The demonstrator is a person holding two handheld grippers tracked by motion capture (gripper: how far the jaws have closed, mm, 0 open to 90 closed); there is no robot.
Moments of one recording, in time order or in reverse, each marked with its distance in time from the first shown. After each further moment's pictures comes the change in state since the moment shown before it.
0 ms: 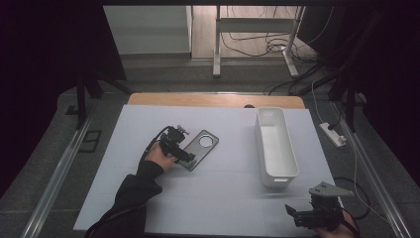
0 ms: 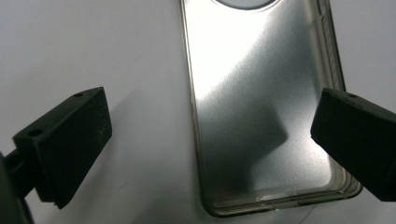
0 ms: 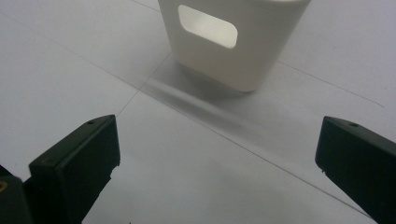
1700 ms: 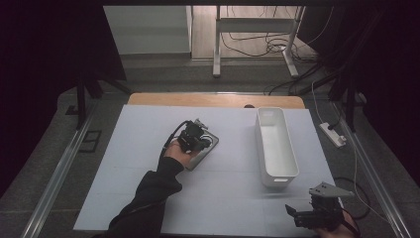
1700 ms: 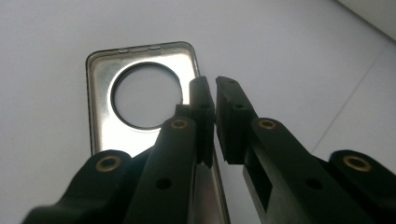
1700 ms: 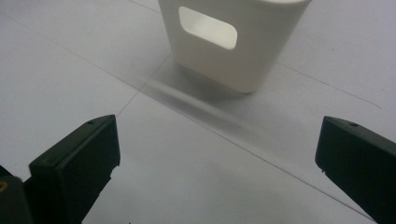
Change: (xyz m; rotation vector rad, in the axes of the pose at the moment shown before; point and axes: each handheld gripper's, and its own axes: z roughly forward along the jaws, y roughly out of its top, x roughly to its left) left arm -0.049 0.048 -0.016 -0.159 -0.054 0.063; right arm 0.001 0.000 -0.001 -0.007 -0.004 -0.005
